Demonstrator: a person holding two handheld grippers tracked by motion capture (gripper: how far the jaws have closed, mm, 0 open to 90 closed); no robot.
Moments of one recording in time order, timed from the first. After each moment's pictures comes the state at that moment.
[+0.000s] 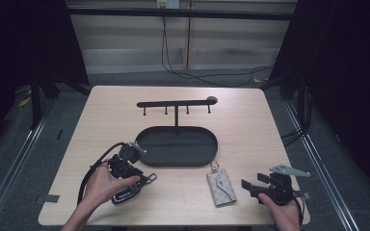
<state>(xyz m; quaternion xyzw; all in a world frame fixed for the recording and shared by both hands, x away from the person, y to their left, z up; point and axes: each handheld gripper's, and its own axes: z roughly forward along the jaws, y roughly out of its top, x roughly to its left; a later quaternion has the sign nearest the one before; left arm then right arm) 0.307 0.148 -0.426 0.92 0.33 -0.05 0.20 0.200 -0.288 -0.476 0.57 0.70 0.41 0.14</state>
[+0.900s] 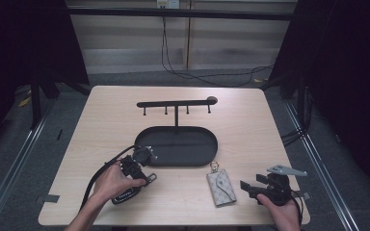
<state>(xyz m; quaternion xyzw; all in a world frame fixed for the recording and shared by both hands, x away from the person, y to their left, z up) 0.322 0.125 -0.458 0.95 0.29 -0.03 0.11 0.202 -0.285 -0.478 0.56 0.71 0.39 0.14</state>
